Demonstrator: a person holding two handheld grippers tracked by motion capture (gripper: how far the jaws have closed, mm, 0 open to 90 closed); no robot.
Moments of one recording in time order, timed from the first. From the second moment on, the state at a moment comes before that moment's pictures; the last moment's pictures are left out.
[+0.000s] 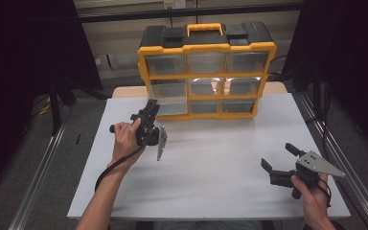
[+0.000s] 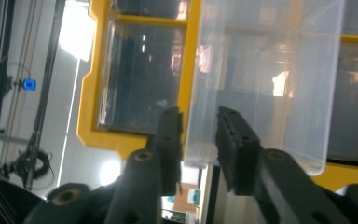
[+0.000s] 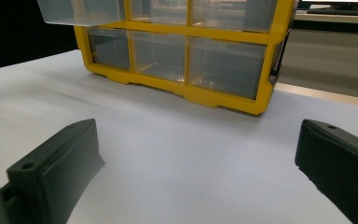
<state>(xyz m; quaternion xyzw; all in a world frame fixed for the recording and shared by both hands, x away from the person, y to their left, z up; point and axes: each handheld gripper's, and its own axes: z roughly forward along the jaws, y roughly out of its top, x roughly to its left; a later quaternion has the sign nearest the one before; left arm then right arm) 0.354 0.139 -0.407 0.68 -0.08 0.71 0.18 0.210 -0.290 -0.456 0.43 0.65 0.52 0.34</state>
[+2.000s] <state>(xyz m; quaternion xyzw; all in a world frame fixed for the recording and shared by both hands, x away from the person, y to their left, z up) 0.367 0.163 -0.424 0.70 0.36 0.36 0.50 0.211 -0.291 -0.457 0.44 0.65 0.52 0.34</state>
